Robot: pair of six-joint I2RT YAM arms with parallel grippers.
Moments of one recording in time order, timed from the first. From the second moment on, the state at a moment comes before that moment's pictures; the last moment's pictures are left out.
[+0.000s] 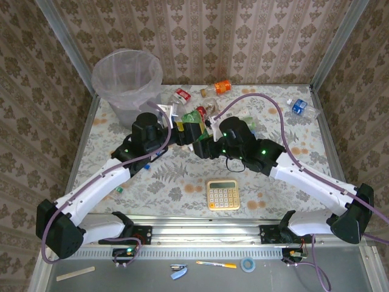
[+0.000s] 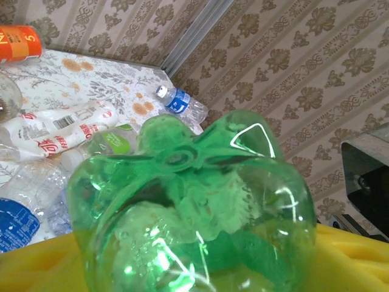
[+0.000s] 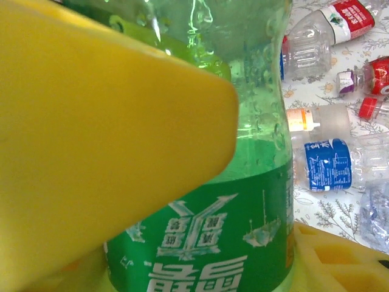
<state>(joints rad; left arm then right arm) -0.68 1.16 0.95 0.00 0.38 -0.64 0.83 1.27 1.19 -0.46 -0.01 0.36</state>
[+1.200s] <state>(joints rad) -0.63 1.12 0.95 -0.09 0.37 -0.56 0.85 1.28 1.17 -0.43 -0.08 0.35</state>
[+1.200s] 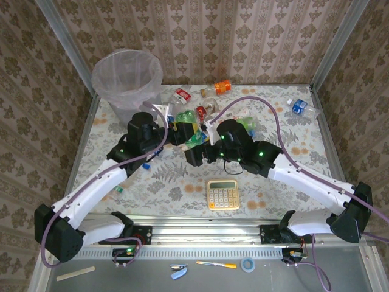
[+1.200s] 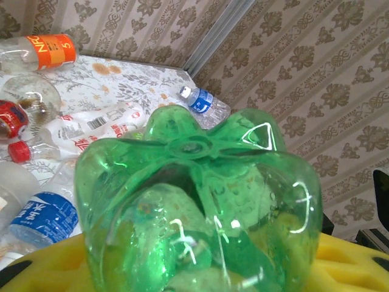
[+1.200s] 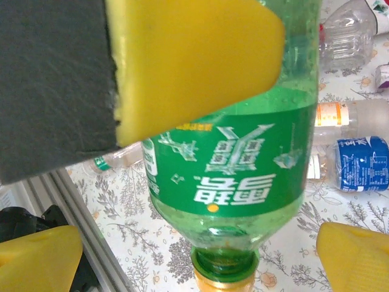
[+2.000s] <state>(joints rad) -0.44 0.92 1.06 -0.42 0.27 -0.35 0.85 1.18 1.07 -0.48 -0.04 0.35</state>
